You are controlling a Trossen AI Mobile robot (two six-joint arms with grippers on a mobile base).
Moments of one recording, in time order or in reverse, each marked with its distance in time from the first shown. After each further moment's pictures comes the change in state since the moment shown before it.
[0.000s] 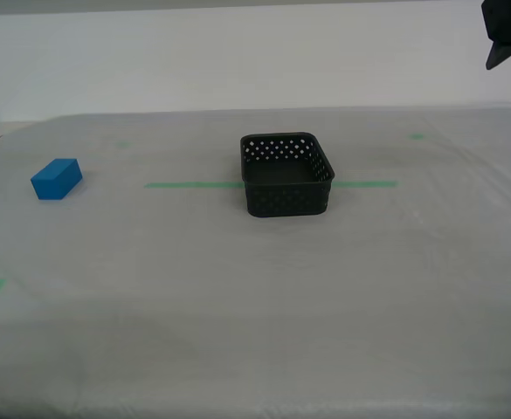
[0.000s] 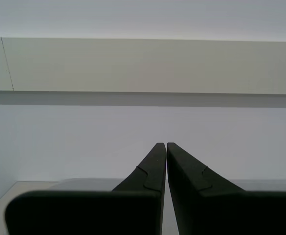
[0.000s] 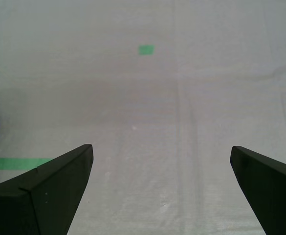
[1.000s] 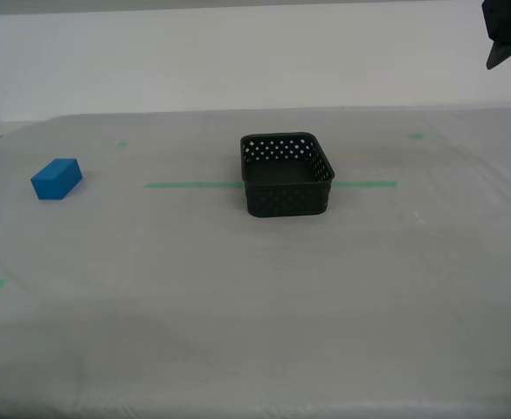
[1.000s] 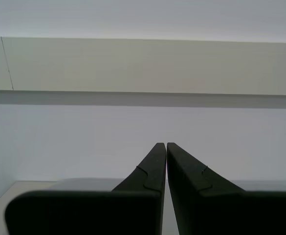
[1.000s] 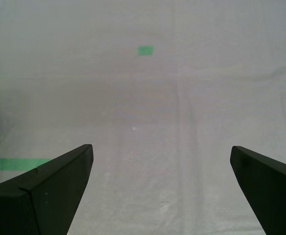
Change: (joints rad) arm 0 0.000 0.000 0.000 0.001 0.000 0.000; arm 1 0.000 0.000 0.000 0.000 0.000 -0.006
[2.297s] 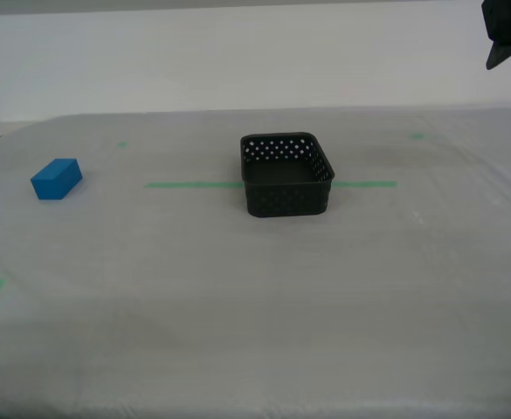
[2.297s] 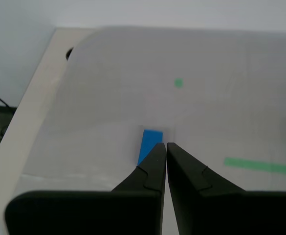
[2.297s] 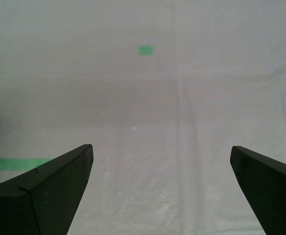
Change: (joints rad) arm 0 0.000 0.000 0.000 0.000 0.000 0.000; arm 1 0.008 0.089 0.599 -1.321 -0.141 -0.036
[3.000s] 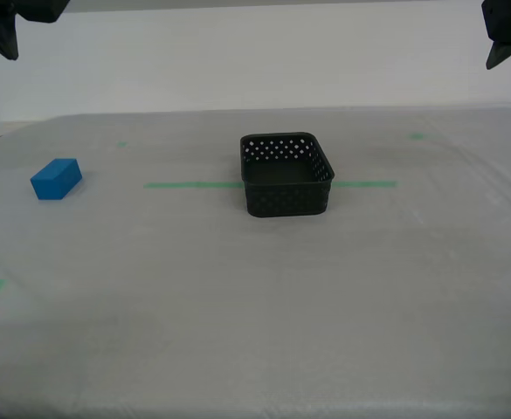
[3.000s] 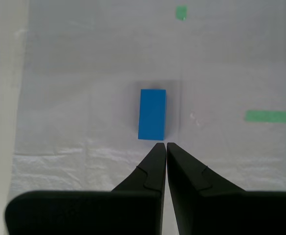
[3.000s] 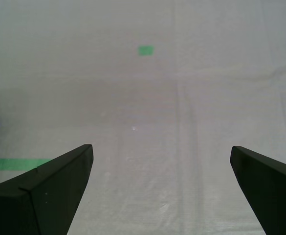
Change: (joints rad) arm 0 0.000 0.000 0.000 0.000 0.000 0.000; arm 1 0.009 0.391 0.206 -0.148 0.000 0.088
